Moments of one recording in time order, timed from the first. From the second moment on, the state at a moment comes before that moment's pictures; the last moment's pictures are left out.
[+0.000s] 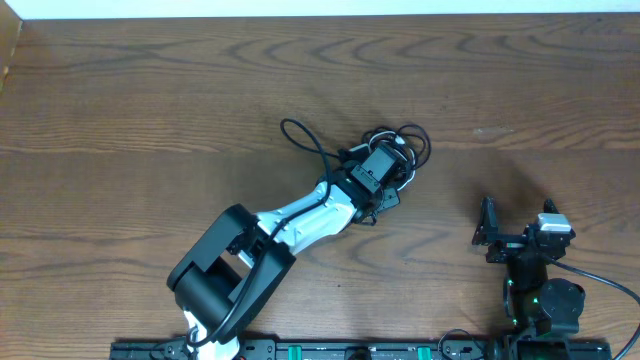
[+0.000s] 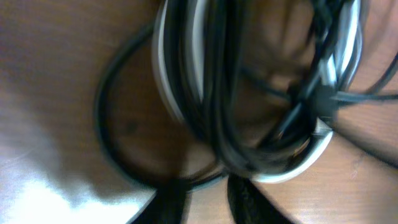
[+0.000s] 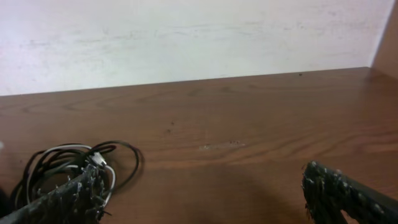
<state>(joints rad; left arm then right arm) -0.78 1.91 1.11 -0.29 0.02 -1.09 -0.03 0.01 0.01 -0.07 0.00 0.07</state>
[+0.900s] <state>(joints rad) -0.78 1.81 1.11 -0.41 0.02 -0.99 -0.03 0.01 0.01 -0.07 0.00 0.07</state>
